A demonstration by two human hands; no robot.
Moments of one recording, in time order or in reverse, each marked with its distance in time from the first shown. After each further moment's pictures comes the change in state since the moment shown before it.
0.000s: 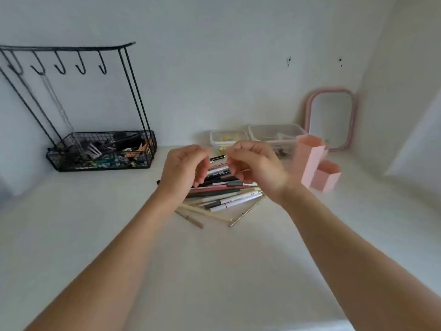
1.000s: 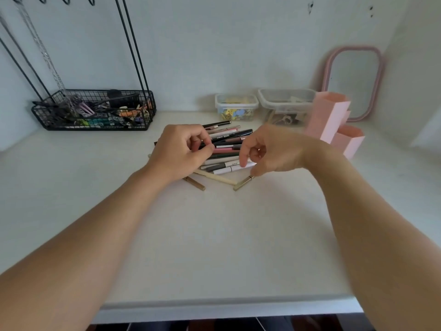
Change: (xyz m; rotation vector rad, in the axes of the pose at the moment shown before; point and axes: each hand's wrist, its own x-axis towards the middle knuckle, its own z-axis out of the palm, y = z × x) left_hand -0.019 -0.053 -0.024 0.678 -0.076 0.279; right_hand -0.010 0.024 -0.024 -0.973 -0.384 0.123
